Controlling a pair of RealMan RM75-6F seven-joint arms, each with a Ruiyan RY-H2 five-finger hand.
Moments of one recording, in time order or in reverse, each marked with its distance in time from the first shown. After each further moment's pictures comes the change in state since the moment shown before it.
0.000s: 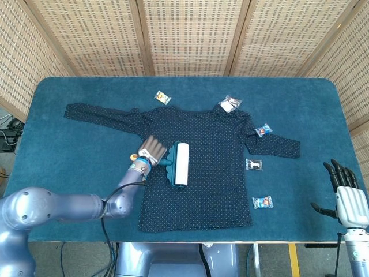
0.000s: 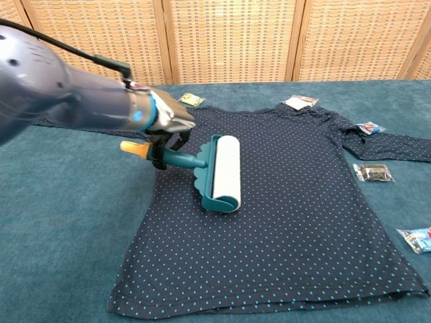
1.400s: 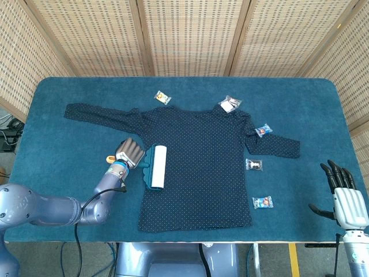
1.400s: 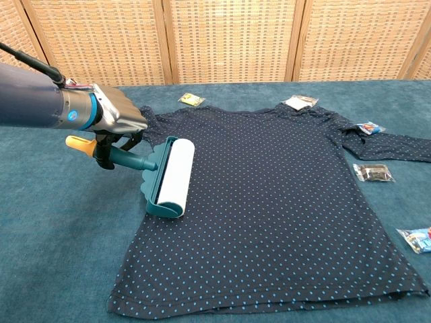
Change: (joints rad) left arm 0.020 0.168 0.188 -0.213 0.080 0.085 -0.083; right arm -0.002 0.002 -0.013 -0.013 -0.030 0.013 -0.004
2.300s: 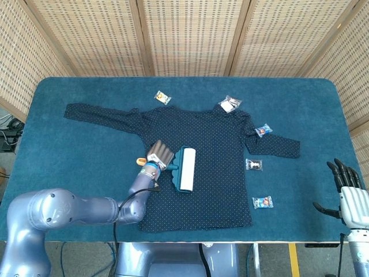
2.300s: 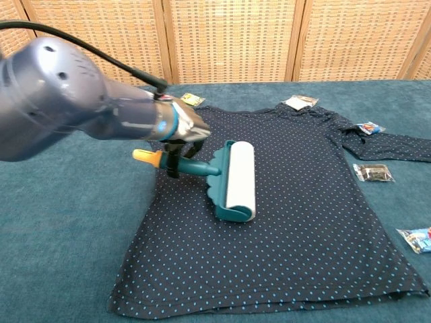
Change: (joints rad) left arm -0.150 -0.234 -0.135 0.223 -0.219 -0.043 0.081; right arm -0.003 0.004 0.014 0.025 0.018 0.002 0.060
